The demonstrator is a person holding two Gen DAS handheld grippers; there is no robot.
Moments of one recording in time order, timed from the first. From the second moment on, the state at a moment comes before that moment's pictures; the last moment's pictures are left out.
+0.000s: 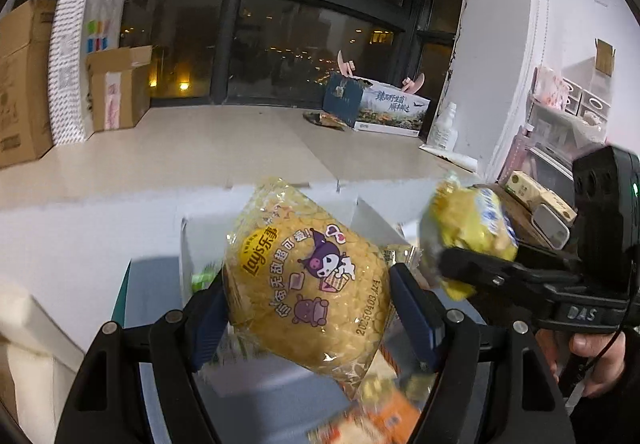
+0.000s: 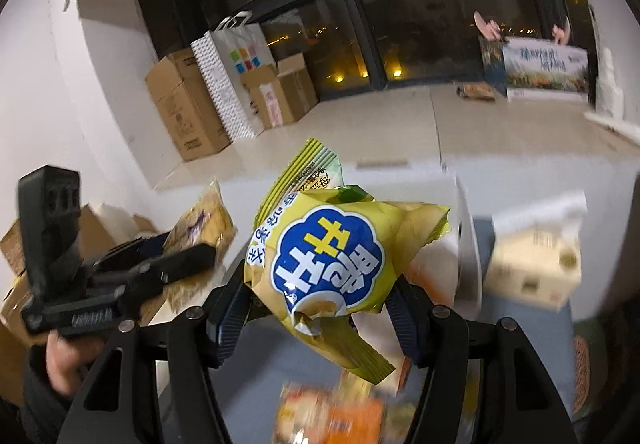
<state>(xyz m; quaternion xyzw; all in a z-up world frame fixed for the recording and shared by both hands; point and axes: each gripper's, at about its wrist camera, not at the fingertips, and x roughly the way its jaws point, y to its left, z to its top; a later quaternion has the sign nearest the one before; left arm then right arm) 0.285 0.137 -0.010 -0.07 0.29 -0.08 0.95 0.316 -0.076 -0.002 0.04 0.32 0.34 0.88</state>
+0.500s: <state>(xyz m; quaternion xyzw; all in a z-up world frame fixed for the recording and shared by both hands) 0.361 0.154 -0.059 -0.07 0.36 -0.05 0.93 0.415 -0.065 -0.028 0.00 0.36 0.26 0.90</state>
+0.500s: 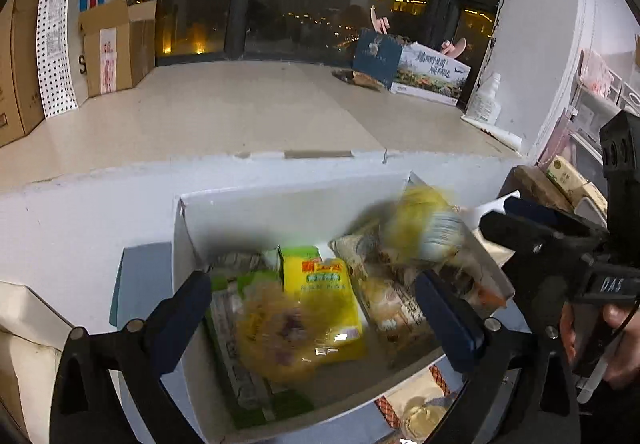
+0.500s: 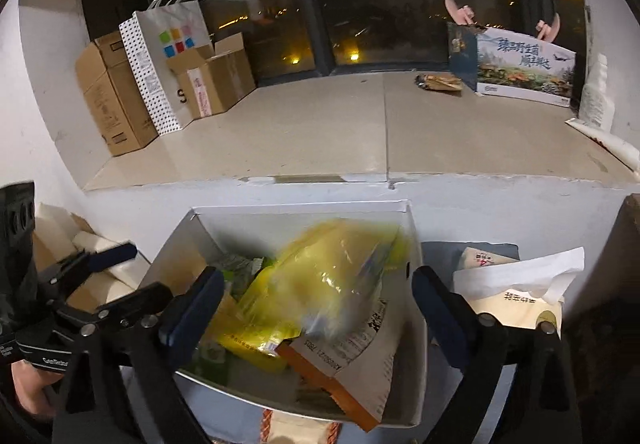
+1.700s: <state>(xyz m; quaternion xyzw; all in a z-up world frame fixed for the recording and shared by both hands) 0.141 0.049 -0.054 -0.10 0.31 -0.14 0.94 0.189 -0.187 -0.048 0.08 0.30 0.30 0.90</state>
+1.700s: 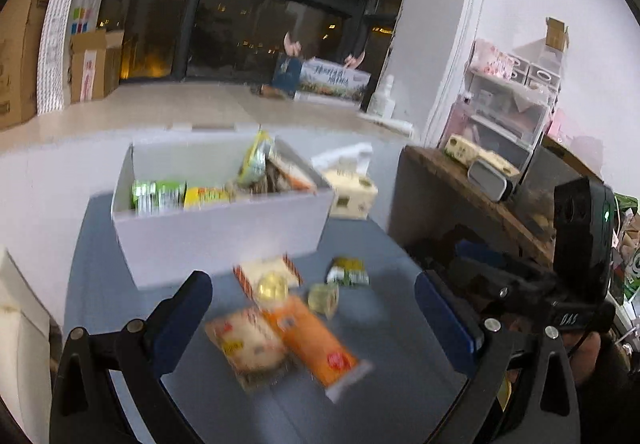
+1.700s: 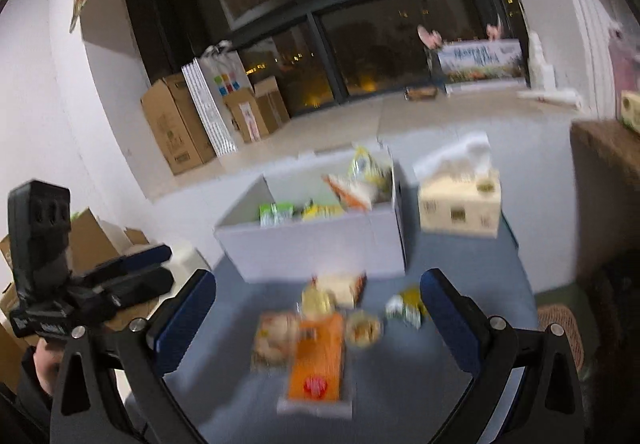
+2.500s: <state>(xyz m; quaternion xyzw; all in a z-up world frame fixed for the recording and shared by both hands) 0.098 0.071 -0.088 -0.15 0.34 -0.10 0.92 0.227 -0.213 -0.141 0.08 0.43 0.23 0.87</state>
